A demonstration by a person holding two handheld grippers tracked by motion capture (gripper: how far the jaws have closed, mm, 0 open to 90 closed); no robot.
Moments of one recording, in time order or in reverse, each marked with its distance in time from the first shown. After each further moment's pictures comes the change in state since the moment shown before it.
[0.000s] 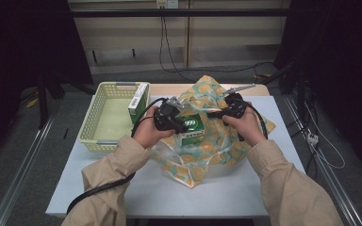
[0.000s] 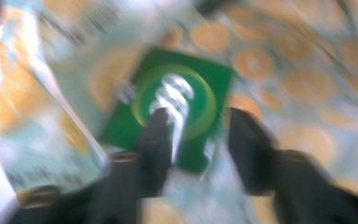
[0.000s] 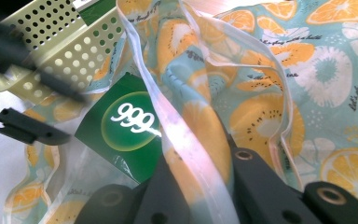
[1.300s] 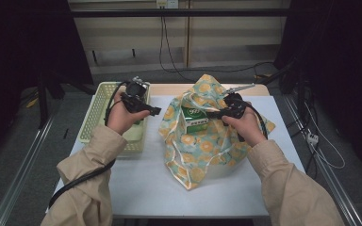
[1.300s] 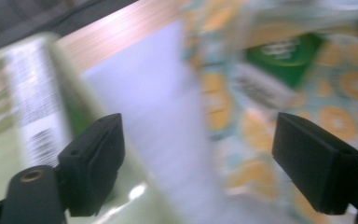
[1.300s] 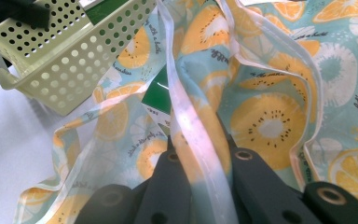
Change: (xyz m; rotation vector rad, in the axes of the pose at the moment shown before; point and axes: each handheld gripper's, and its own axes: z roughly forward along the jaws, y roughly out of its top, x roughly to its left) left arm 0.091 -0.023 -0.063 -0.045 0.342 -0.328; right arm 0.006 0.001 -0.003 0.008 0.005 -0.009
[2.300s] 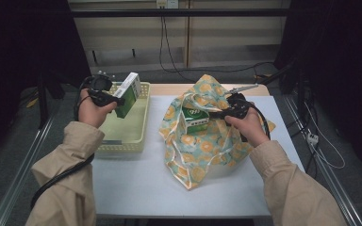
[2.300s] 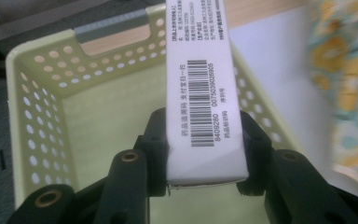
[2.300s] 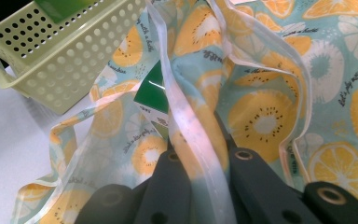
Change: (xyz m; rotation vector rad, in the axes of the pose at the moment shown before) left arm 0.045 -0.022 -0.066 -0.015 0.099 -0.133; right arm -0.005 -0.003 -0.006 -0.005 -0.010 0.009
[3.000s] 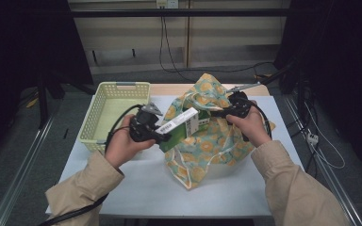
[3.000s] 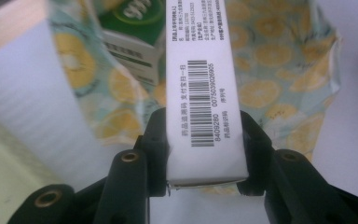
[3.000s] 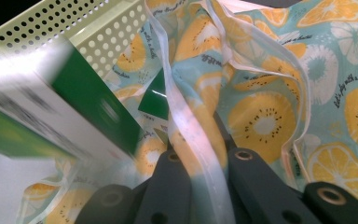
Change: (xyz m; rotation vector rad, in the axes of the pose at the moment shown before) left arm -0.155 -0.037 0.020 0.064 -0.384 0.365; right arm 0.009 0.006 -0.011 -0.011 -0.023 -0.014
